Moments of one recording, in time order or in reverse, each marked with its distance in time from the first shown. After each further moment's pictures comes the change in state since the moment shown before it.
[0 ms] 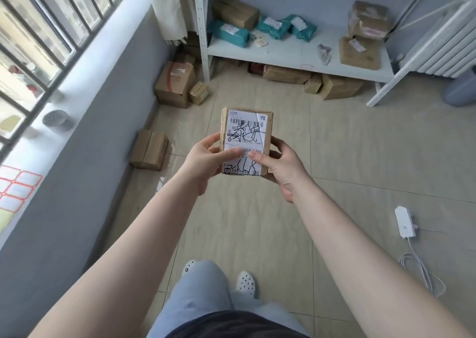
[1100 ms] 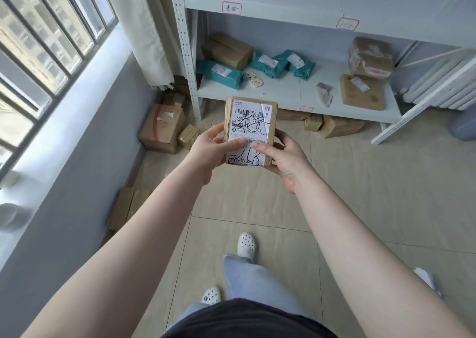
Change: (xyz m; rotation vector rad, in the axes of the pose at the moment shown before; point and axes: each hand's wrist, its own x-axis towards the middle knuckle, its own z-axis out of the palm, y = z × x) left_hand 0.307 0.196 0.028 0.018 -0.056 0.076; right_hand 0.314 -0.178 -0.009 -0.006 0.021 -0.088
